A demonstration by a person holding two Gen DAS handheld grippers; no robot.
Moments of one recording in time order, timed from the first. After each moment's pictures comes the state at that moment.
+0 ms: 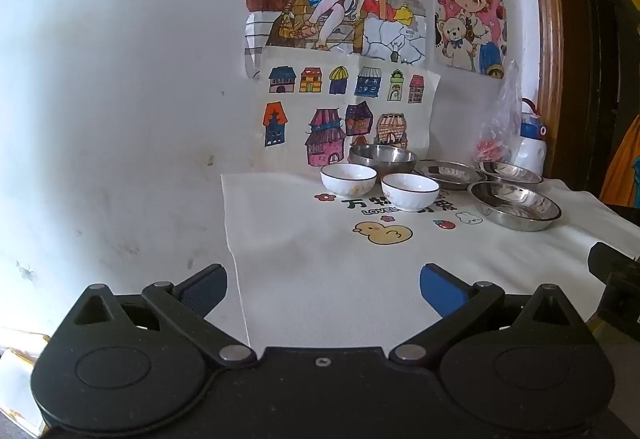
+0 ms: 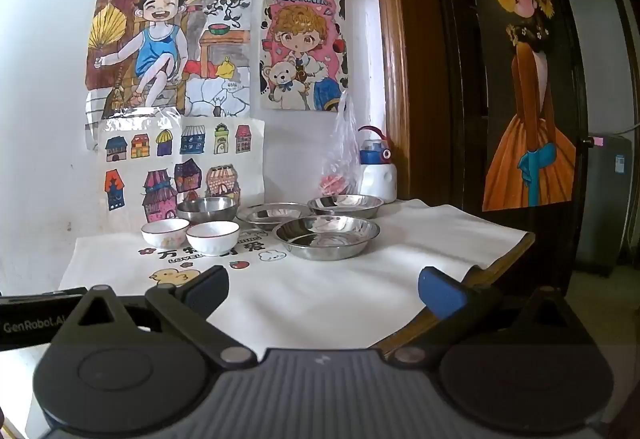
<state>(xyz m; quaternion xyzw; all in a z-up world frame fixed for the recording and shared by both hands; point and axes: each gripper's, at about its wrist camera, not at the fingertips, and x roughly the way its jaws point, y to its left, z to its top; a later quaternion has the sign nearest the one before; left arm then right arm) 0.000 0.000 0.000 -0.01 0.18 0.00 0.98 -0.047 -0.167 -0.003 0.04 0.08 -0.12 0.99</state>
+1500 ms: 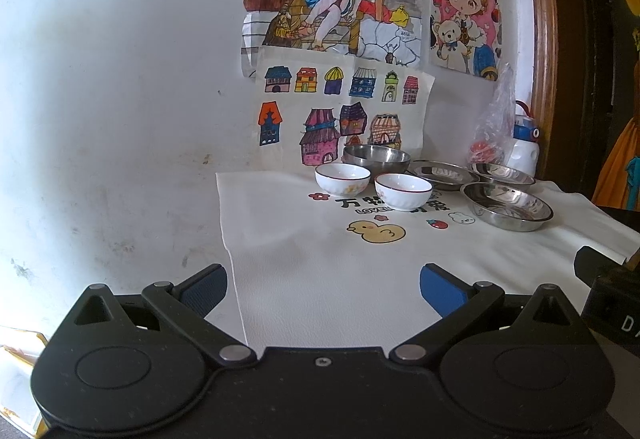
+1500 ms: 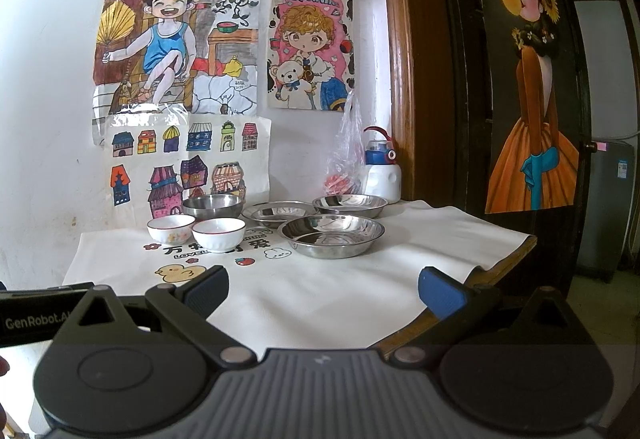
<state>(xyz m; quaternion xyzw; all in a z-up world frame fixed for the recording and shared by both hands) -0.005 -0.001 0.002 -0.01 0.18 0.00 0.98 -0.051 -0.159 -0.002 0.03 0.08 -0.12 0.99</state>
